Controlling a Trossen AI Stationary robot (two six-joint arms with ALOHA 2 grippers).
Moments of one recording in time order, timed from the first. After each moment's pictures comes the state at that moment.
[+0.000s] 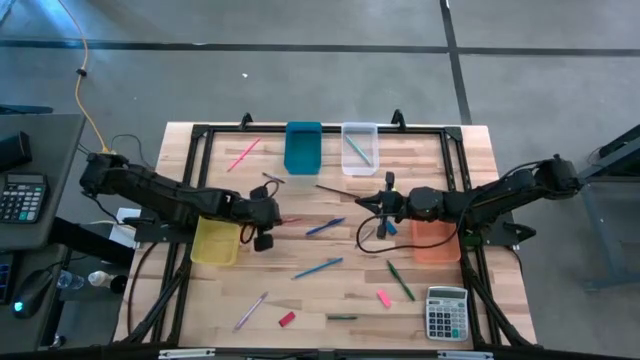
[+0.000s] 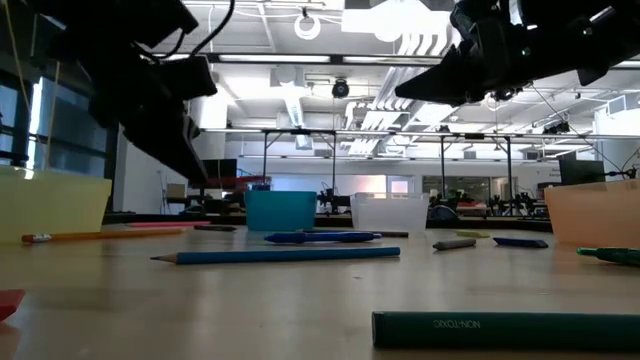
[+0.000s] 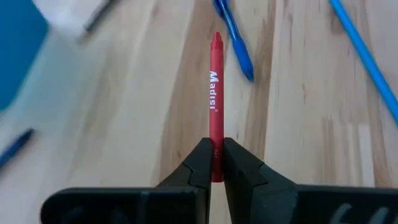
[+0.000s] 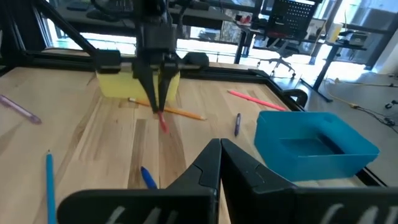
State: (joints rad) left arm 0.01 1.26 0.54 -0.17 -0.20 -0.21; right arm 0.09 1.20 0.39 0.63 0.29 -0.11
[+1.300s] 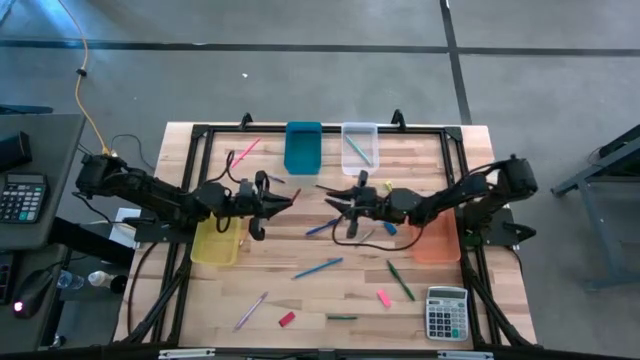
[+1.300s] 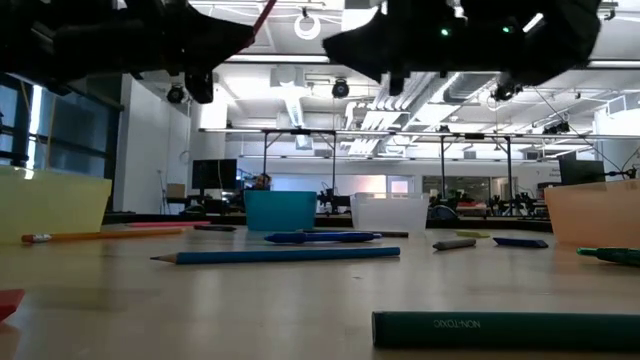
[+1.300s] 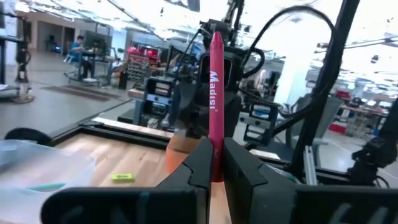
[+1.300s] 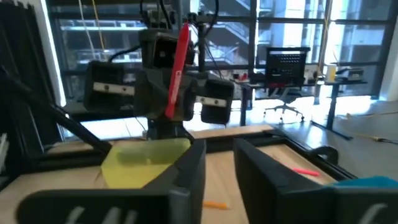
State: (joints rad) left arm 0.06 1.23 0.23 1.16 -0.09 -0.18; right arm 0.09 1.64 0.64 1.12 0.28 -0.02
